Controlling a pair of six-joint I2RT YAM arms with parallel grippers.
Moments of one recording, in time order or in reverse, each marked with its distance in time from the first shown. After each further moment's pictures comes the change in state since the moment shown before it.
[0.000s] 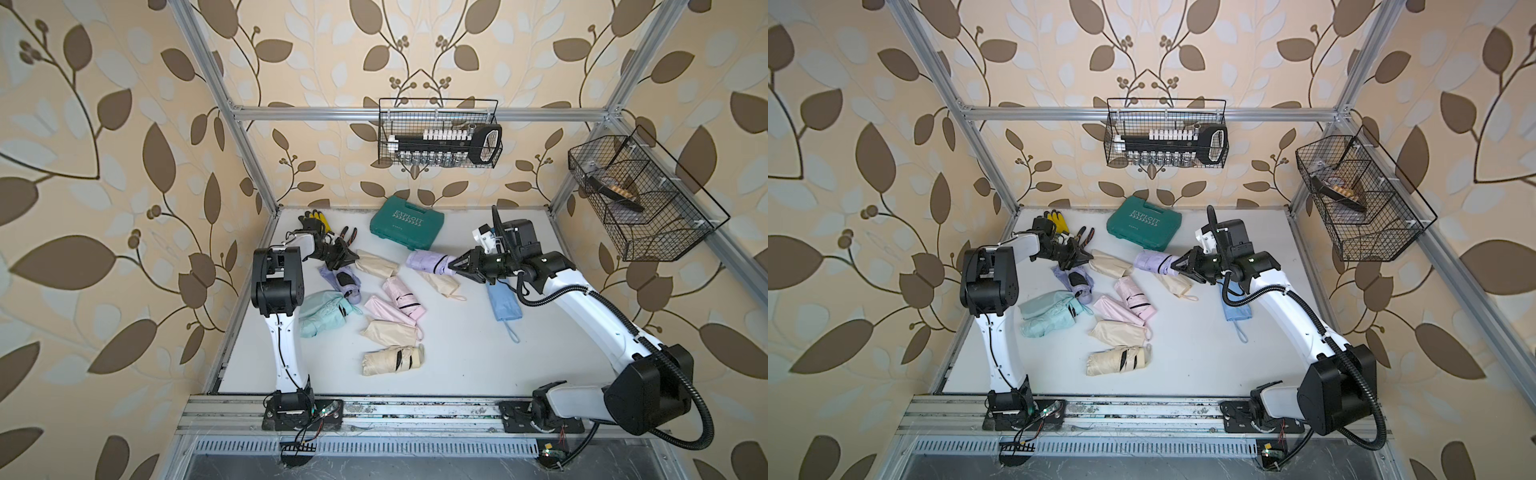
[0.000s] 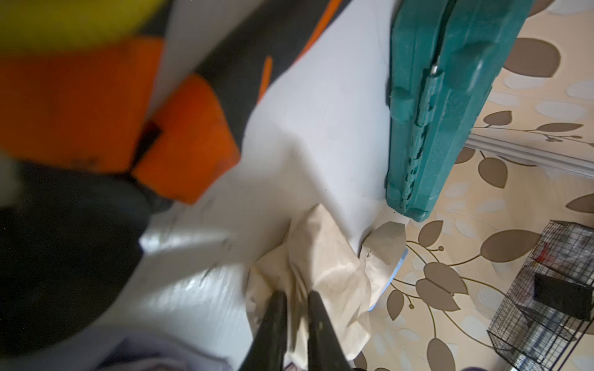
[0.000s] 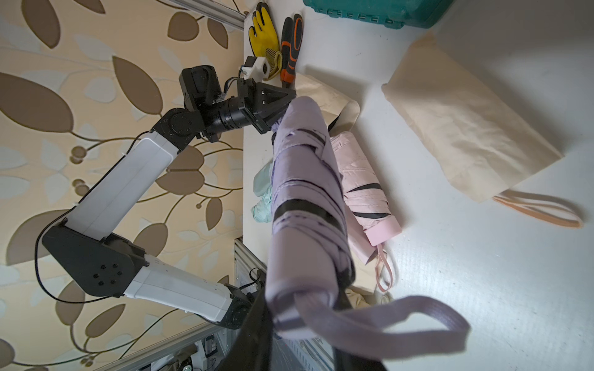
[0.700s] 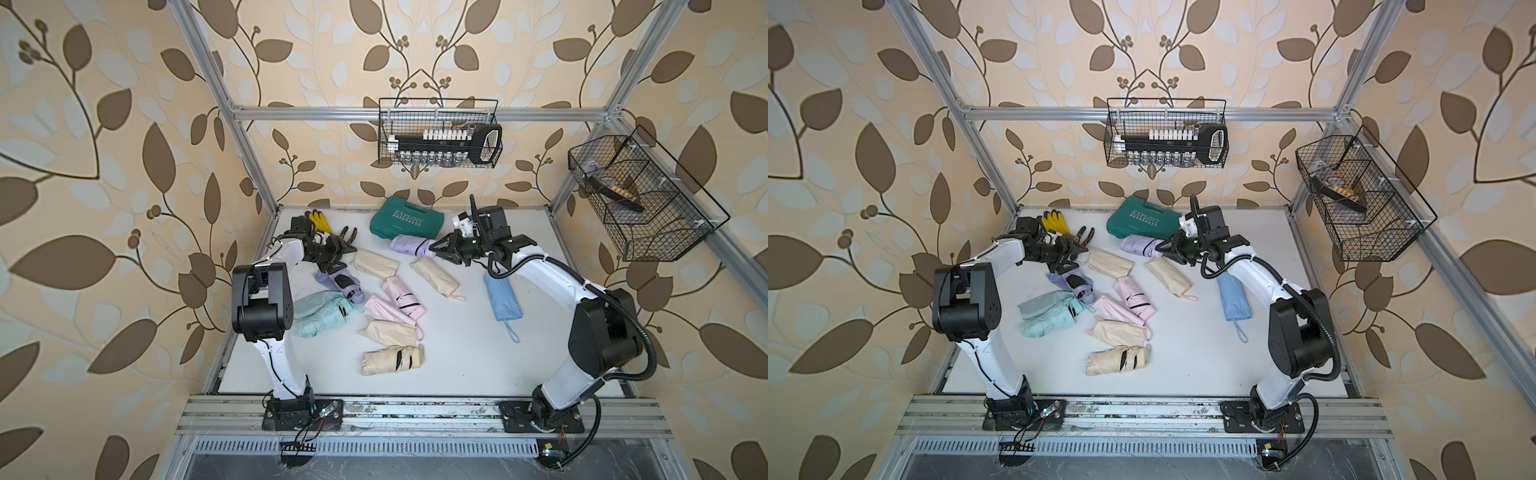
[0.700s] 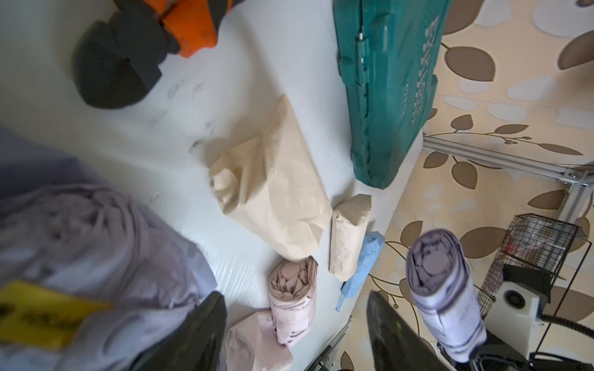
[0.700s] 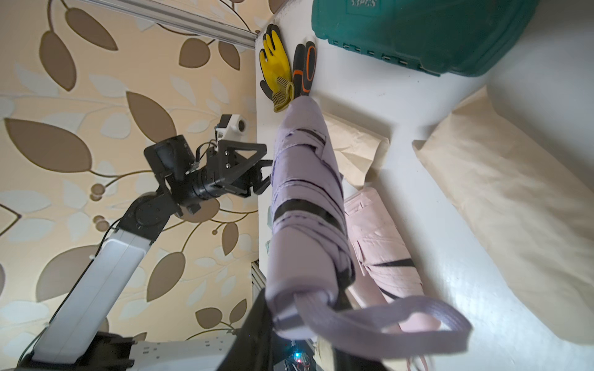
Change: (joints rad) left arm 0.011 -0.341 -0.232 0.007 -0.030 -0.088; right arm 0.032 0.354 0.177 0.246 -0.042 0.110
